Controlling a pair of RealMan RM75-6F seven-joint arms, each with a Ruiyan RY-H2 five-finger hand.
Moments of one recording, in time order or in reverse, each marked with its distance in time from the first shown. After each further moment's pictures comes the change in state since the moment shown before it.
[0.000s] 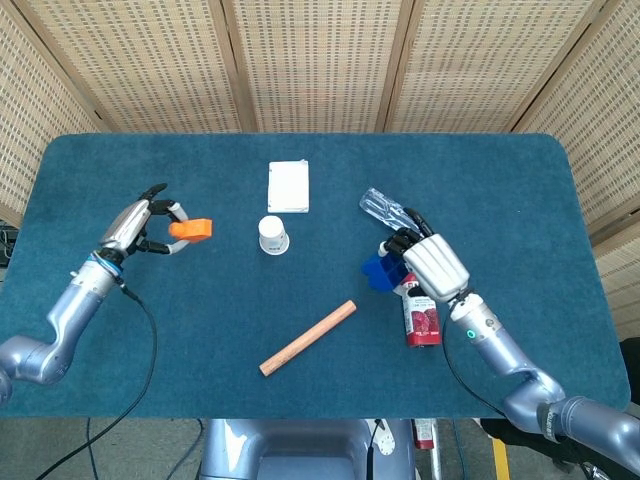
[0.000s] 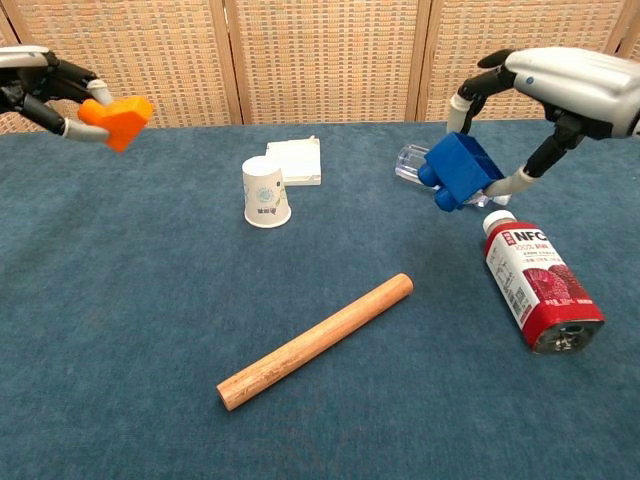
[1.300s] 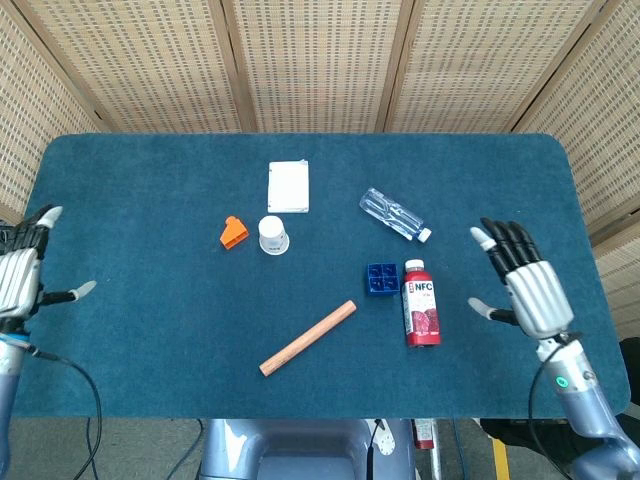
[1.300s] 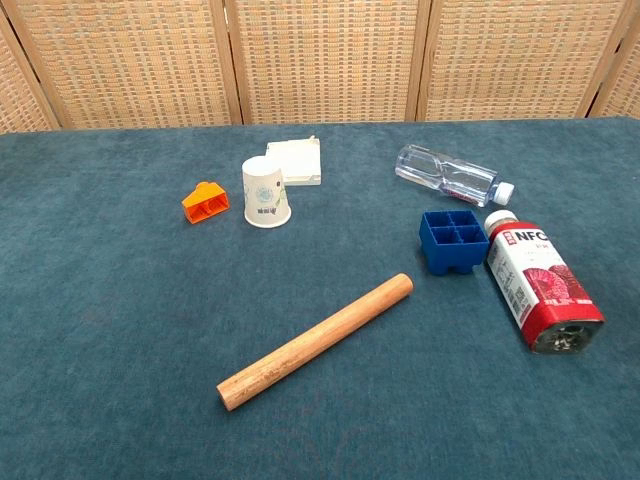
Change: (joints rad) left arm 0.380 0.209 0.109 -0.419 -0.092 0.604 0.482; right arm -0.303 0.249 -0.063 -0.192 -0.004 0.342 0.047
